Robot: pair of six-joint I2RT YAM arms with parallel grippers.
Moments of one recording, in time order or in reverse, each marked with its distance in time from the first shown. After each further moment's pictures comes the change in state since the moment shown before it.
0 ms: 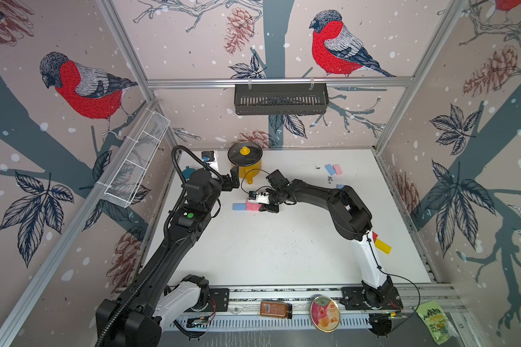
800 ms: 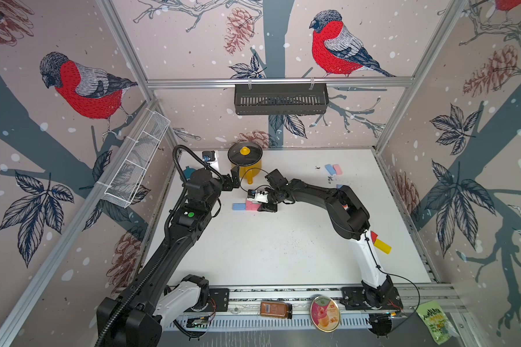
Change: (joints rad) left arm 0.000 0.009 0.002 -0.001 0.003 0.000; right arm -0.002 0.026 0.031 0.004 0.000 0.029
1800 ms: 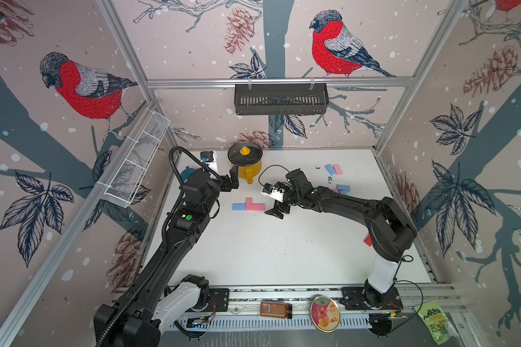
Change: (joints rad) left arm 0.000 -0.042 -0.009 0.001 -0.003 0.026; right arm -0.035 -0.500 -0.486 0.314 -0.030 0.216
